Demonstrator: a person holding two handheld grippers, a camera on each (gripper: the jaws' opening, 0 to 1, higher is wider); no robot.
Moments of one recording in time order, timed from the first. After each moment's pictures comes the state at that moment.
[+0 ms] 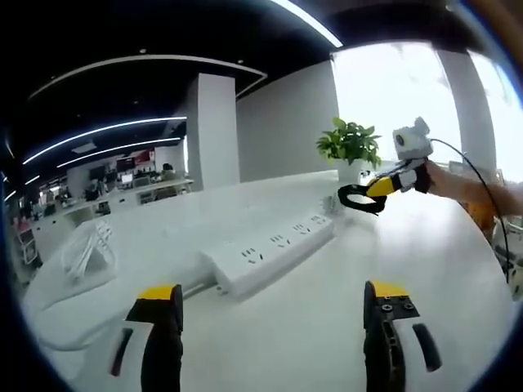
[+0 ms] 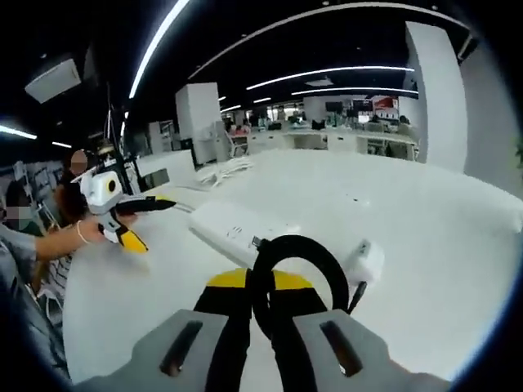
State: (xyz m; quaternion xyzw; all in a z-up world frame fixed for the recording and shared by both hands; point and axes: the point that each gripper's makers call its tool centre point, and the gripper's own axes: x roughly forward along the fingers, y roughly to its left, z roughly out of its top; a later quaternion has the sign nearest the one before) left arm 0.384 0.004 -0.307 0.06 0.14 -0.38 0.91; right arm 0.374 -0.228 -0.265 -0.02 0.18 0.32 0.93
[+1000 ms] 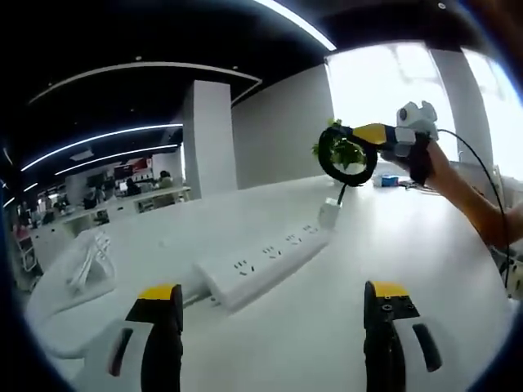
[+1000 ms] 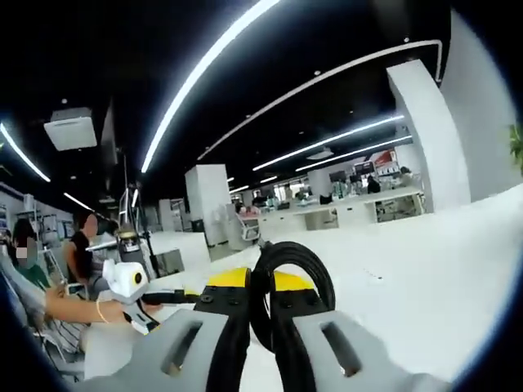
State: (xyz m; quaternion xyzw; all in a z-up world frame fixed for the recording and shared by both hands) left arm 0.376 -0.005 -0.295 0.06 0.12 -0.39 0.91; right arm 0.371 -0.181 -0.161 0.08 -0.02 0.33 0.94
